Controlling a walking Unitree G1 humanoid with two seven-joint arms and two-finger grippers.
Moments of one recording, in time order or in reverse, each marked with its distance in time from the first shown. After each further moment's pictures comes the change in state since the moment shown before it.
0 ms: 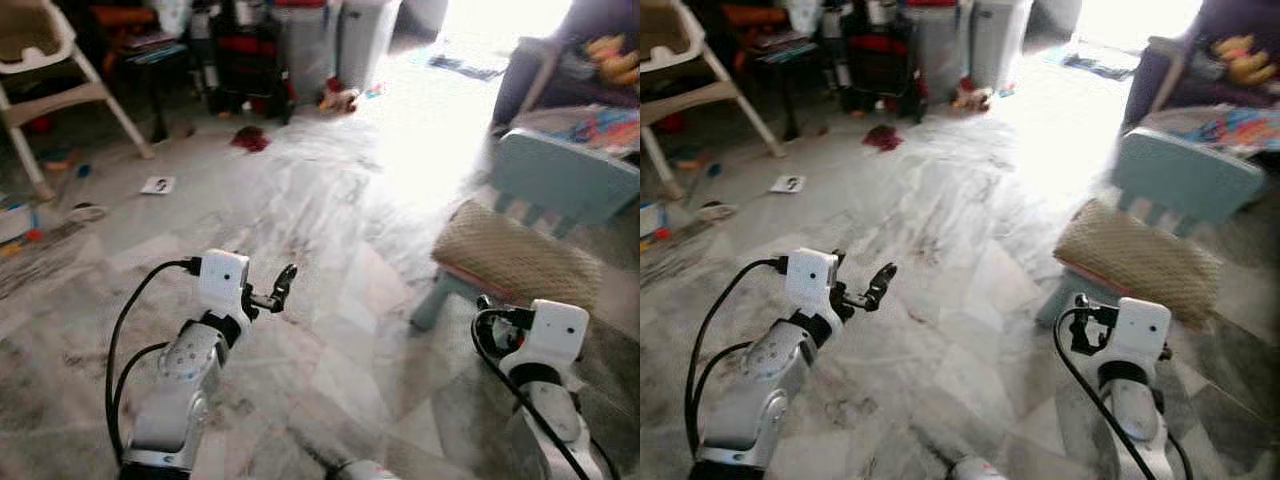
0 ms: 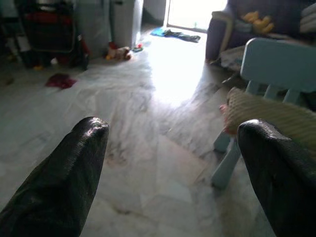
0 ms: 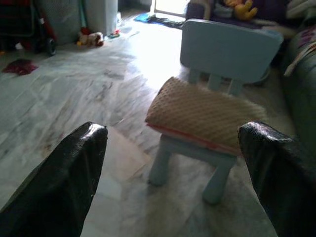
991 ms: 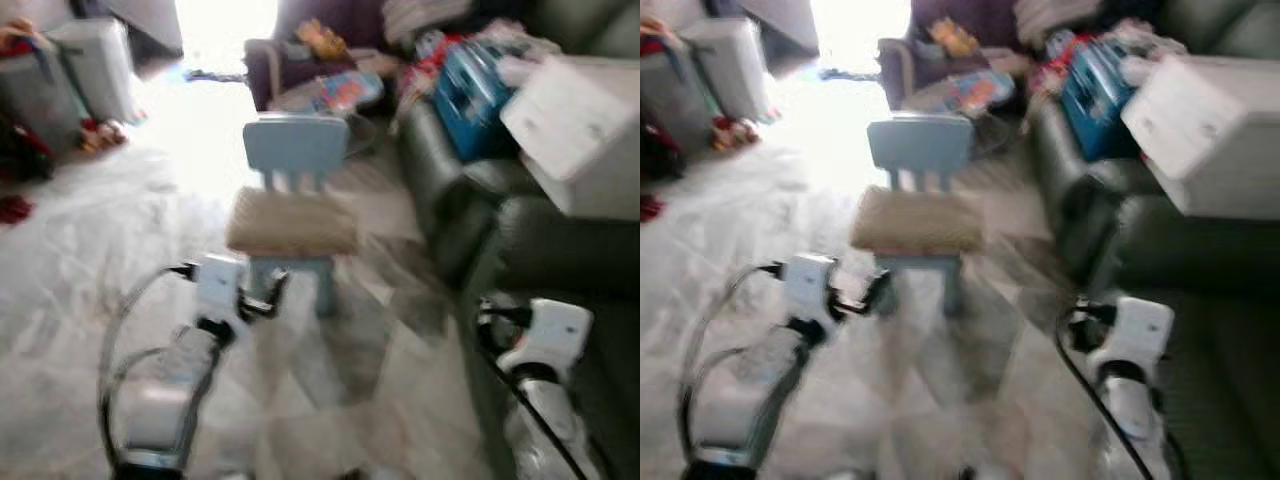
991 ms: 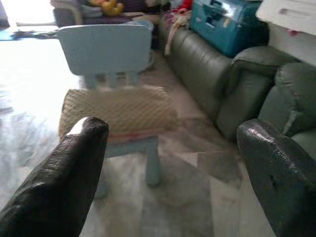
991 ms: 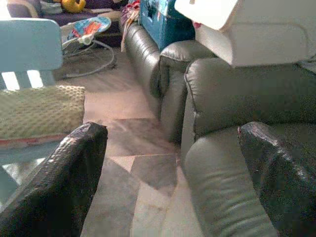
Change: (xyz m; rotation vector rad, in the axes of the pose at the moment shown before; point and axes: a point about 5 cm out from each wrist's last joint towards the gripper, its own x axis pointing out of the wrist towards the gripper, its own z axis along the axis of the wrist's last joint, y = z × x) left arm -0.001 0.004 -0.007 -0.020 0.032 0.026; right arm -0.001 -0.005 -0.001 -0.007 0.008 -0.020
